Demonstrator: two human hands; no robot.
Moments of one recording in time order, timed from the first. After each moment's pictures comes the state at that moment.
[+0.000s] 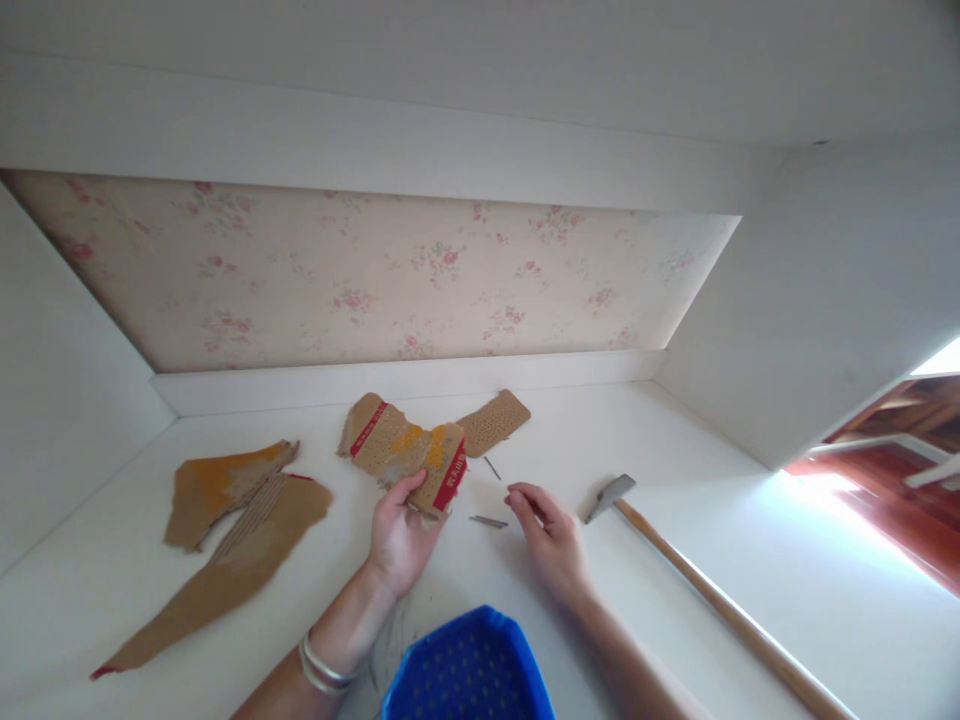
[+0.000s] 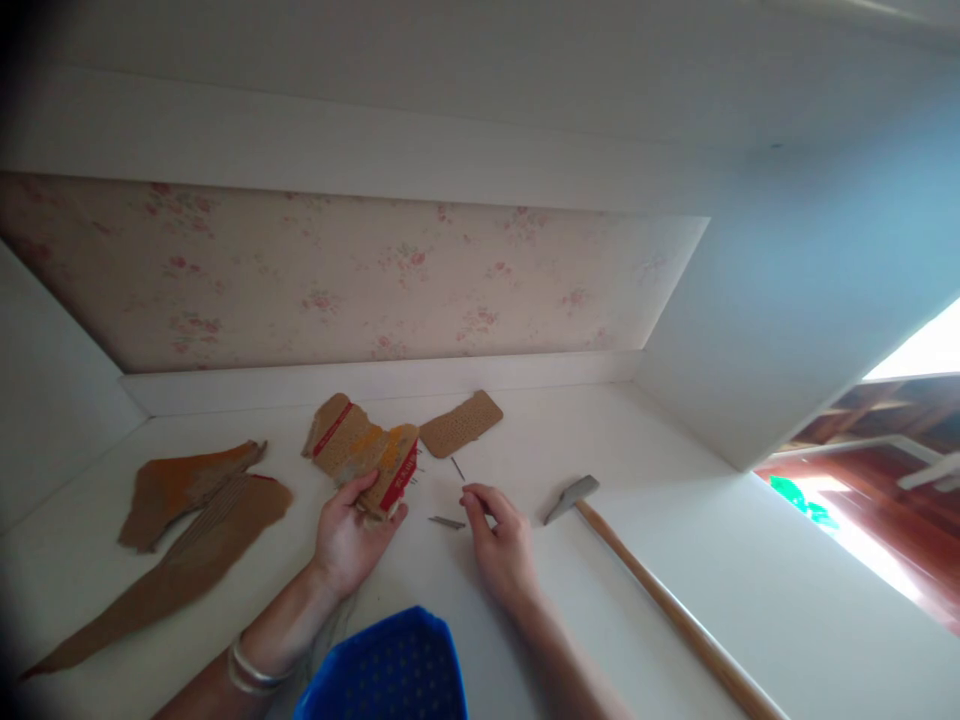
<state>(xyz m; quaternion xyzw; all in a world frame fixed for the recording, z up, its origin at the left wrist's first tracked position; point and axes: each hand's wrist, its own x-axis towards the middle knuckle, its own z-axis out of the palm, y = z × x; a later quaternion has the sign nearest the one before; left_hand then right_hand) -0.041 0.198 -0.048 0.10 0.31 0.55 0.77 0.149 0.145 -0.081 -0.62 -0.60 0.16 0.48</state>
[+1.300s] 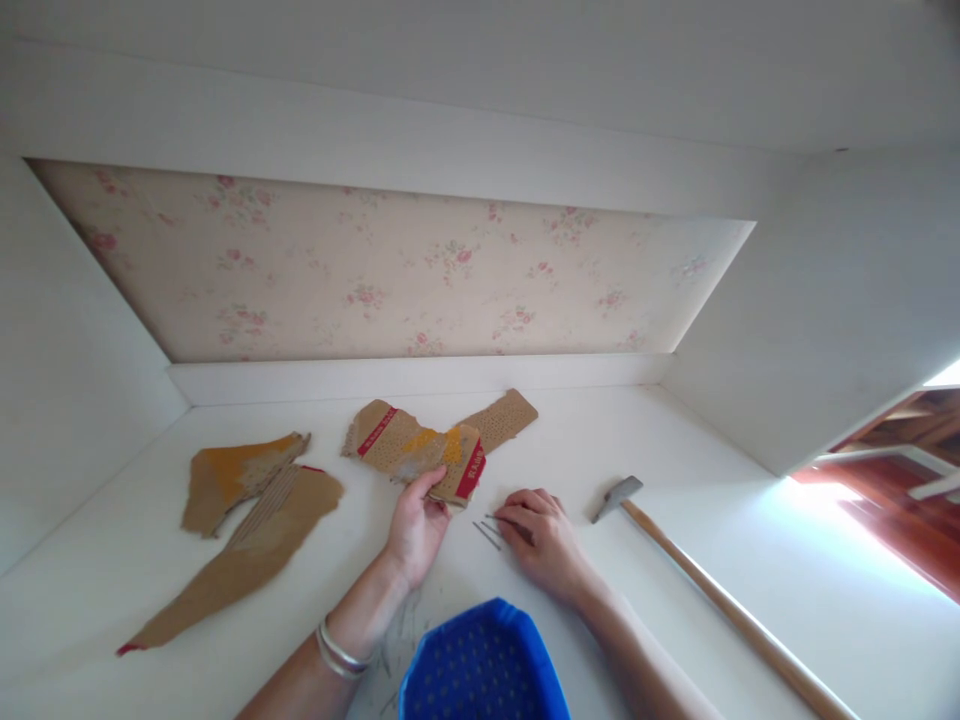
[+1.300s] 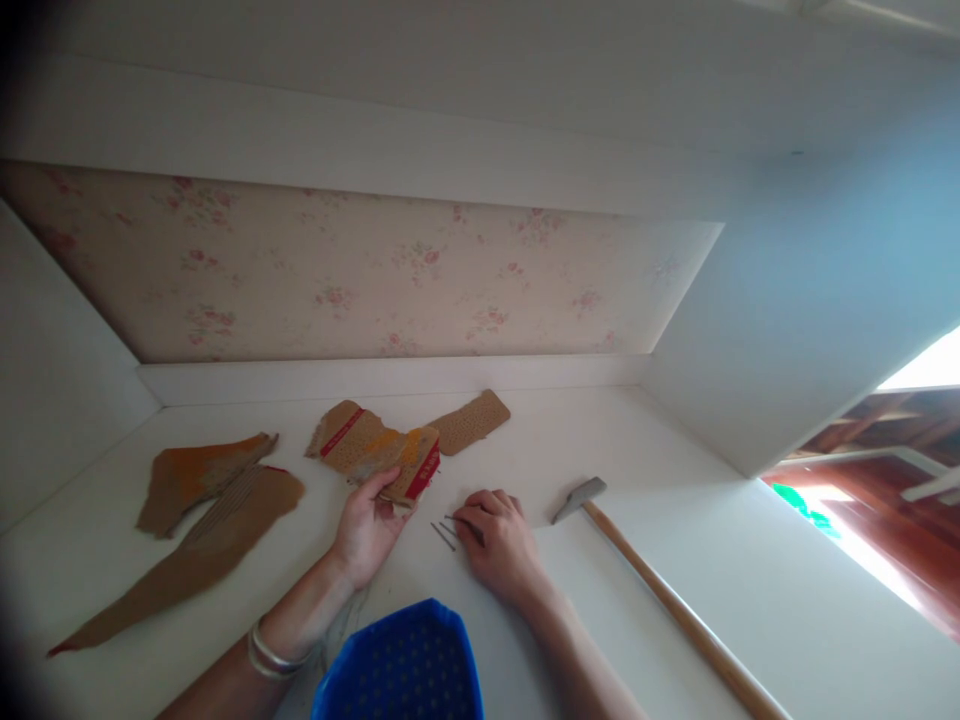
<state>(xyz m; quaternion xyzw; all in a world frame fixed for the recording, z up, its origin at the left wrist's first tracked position) -0.034 0.197 -0.048 0.15 0.29 0.55 0.77 0.152 0.145 -0.072 -0.56 -0.77 0.10 0.29</state>
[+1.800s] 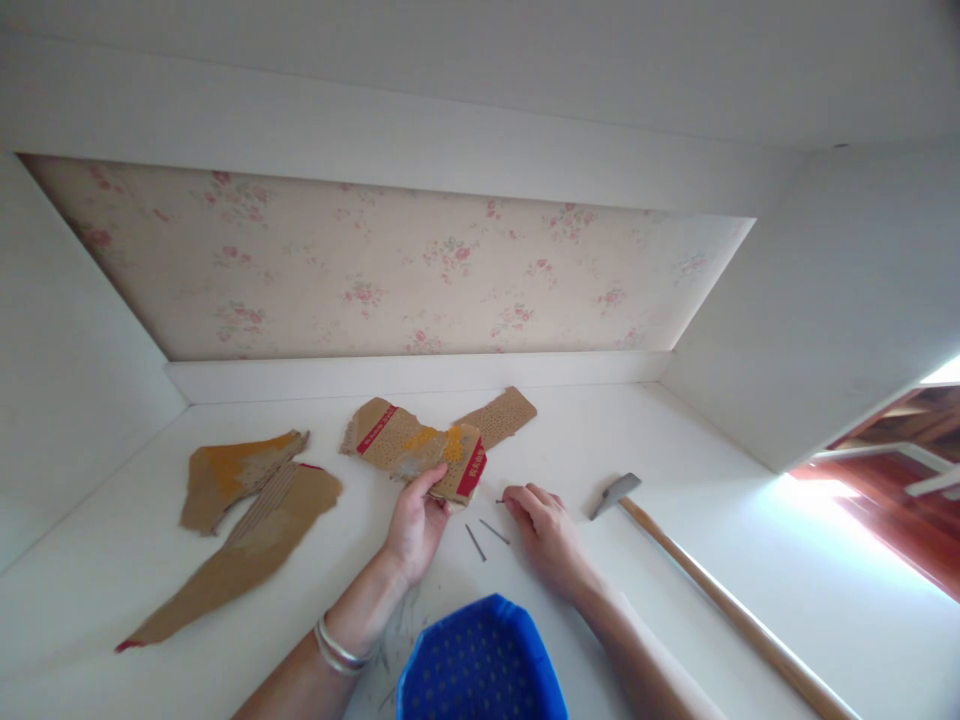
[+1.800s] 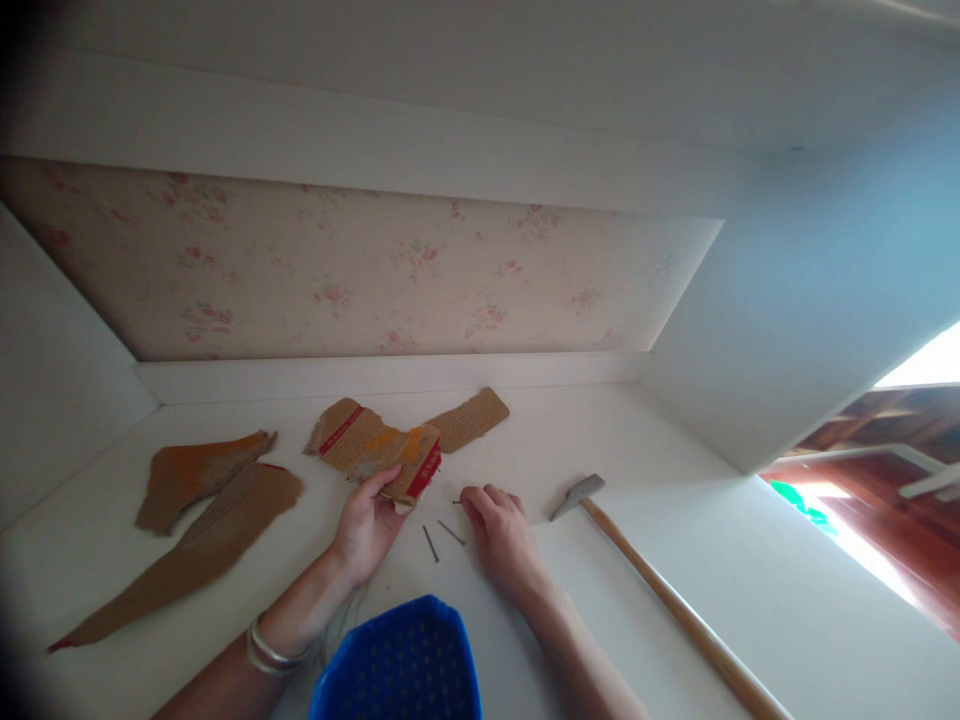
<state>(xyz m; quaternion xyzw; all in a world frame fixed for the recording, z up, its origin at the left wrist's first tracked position) -0.036 0.199 -0.062 0.19 0.30 0.54 0.76 0.154 0.147 -0.078 -0.59 -0.76 0.08 0.28</state>
